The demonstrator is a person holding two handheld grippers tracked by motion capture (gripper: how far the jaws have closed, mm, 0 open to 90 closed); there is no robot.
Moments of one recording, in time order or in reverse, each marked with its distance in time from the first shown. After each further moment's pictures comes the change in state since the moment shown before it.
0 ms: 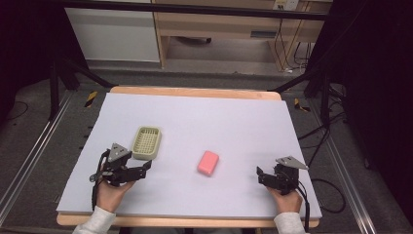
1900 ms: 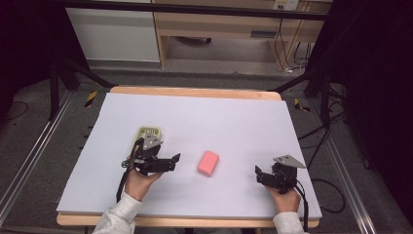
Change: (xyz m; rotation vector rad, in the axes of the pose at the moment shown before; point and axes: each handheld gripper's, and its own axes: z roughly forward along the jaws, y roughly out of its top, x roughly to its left) left arm -0.062 0.047 0.039 0.017 -0.090 0.085; right arm 0.005 0.004 0.002 -0.002 -0.006 -0.015
